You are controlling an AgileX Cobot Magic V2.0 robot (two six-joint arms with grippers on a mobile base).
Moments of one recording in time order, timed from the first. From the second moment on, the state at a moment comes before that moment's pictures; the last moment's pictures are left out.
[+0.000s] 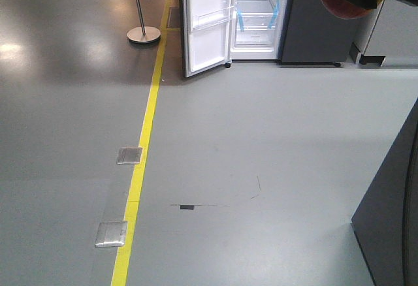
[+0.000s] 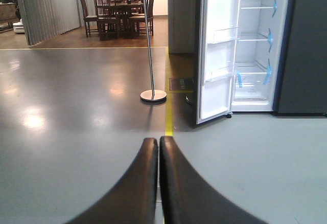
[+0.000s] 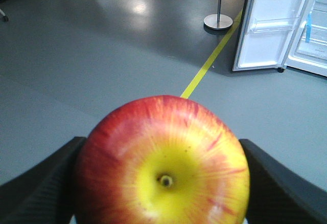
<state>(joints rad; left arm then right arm) 0.05 -0.01 0.02 0.35 0.13 -0.41 0.02 1.38 -1.57 0.63 0.84 -0.57</state>
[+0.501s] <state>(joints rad) 0.05 -0.01 0.02 0.35 0.13 -0.41 0.02 1.38 -1.57 0.63 0.84 -0.57</state>
